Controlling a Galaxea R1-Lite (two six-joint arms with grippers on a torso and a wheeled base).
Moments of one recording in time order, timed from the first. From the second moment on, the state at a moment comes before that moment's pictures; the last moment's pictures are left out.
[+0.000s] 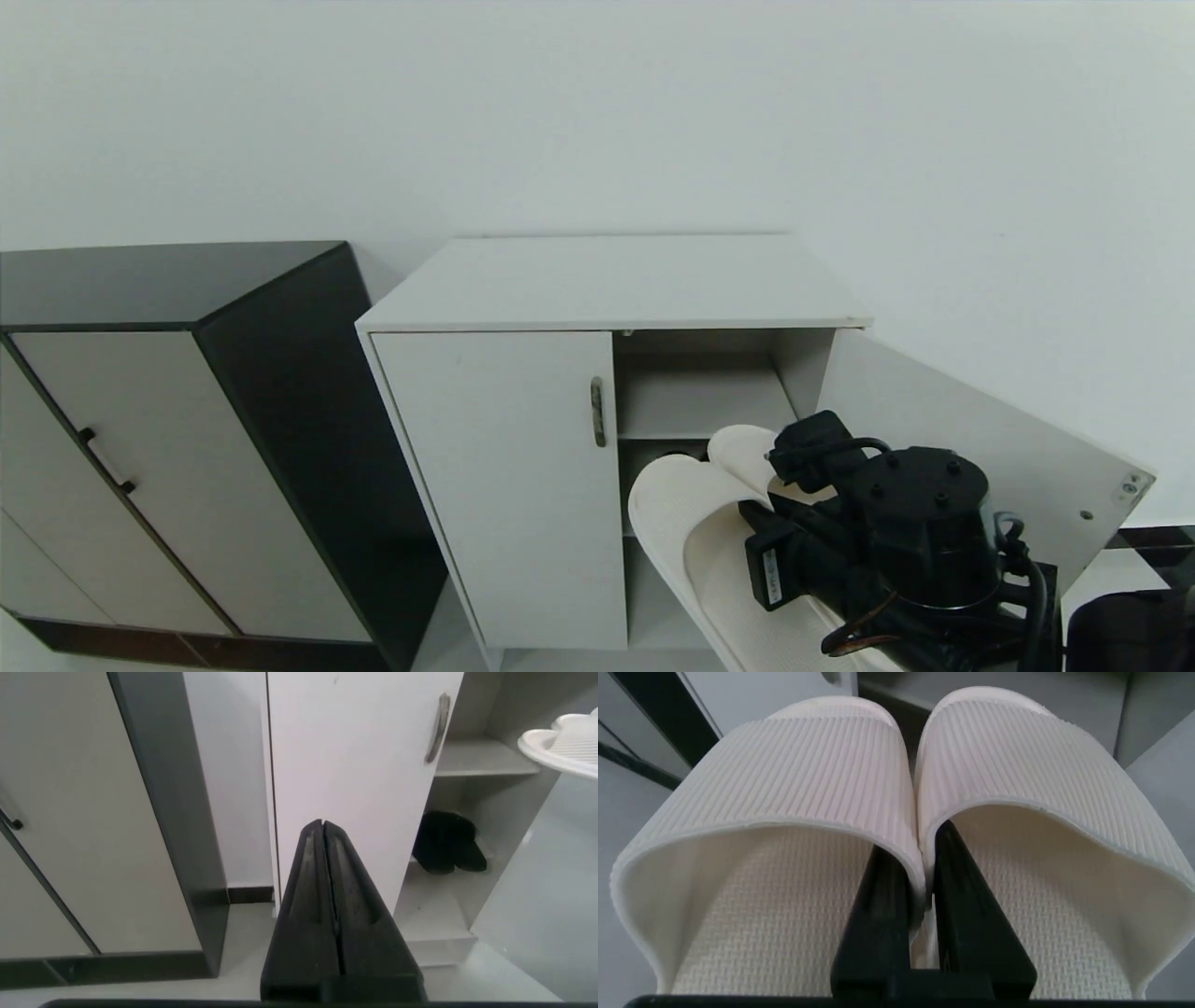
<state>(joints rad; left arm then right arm) 0.00 0.00 0.00 0.00 -0.02 0.00 0.88 1.77 -0.58 -0.83 -0.44 0.13</state>
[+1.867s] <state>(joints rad) 0.00 0.00 0.00 0.00 -0.02 0.00 0.88 1.78 -0.58 -0.89 -0.44 0.12</state>
